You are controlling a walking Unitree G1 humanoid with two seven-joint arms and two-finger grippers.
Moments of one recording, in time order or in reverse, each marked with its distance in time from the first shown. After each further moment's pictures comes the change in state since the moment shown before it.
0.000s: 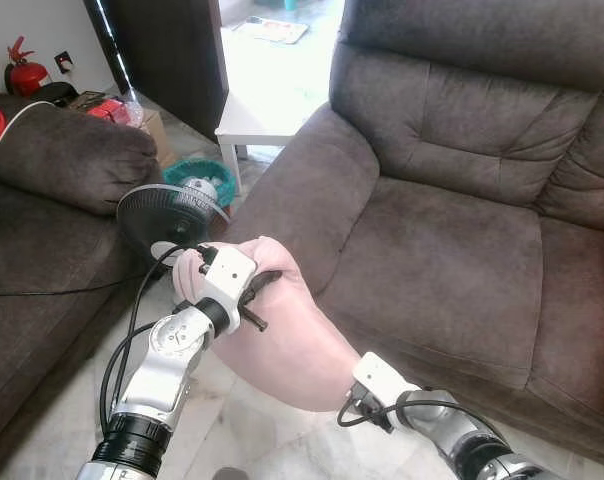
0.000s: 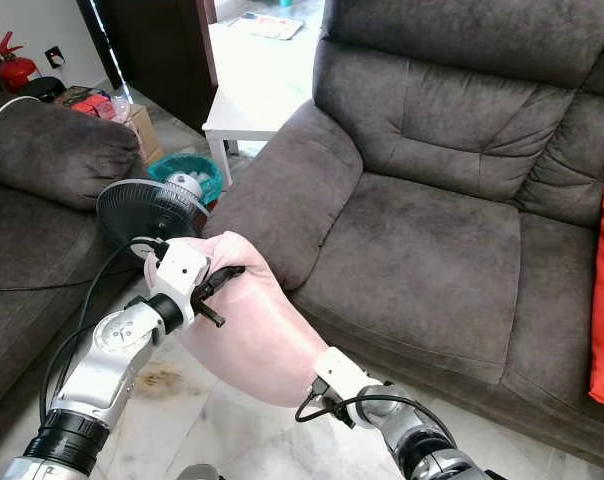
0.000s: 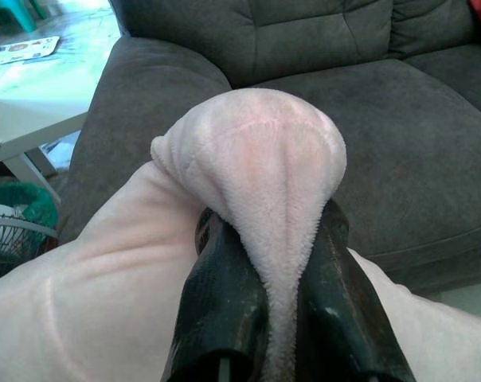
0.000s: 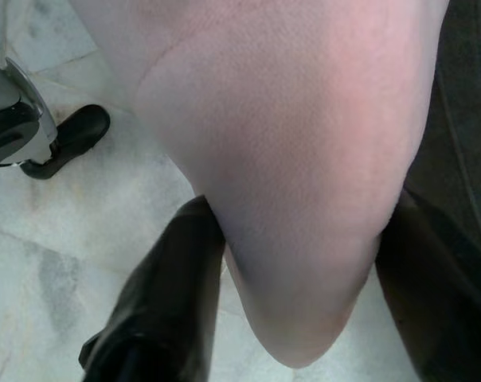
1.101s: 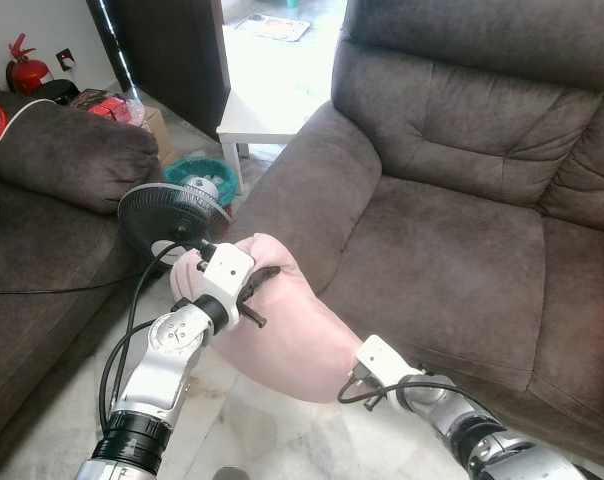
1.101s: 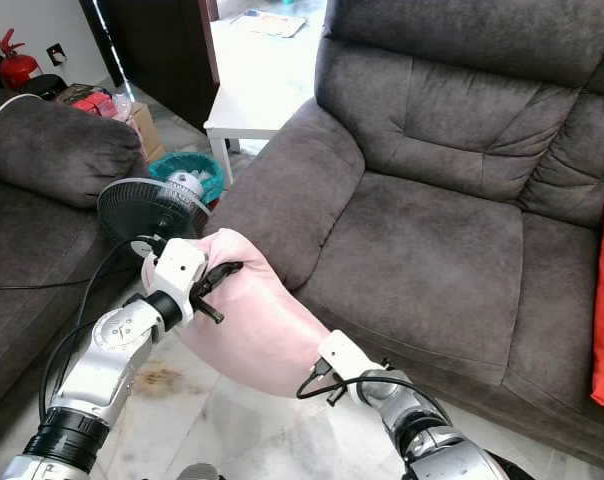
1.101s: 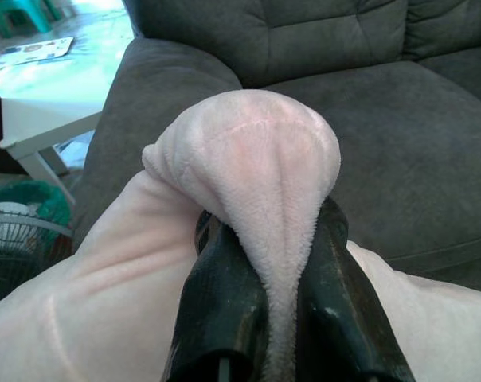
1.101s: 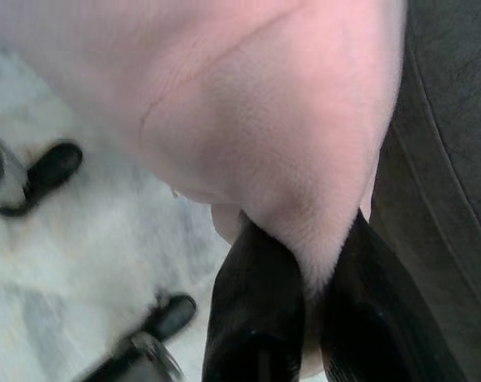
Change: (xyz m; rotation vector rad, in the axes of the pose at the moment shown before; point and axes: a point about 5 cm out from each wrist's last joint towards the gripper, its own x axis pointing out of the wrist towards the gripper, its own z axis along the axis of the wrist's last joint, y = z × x) left arm -0.001 0.004 0.000 0.011 0.004 0.032; right arm 0.000 -0.013 0.015 0.102 -0.045 -0.094
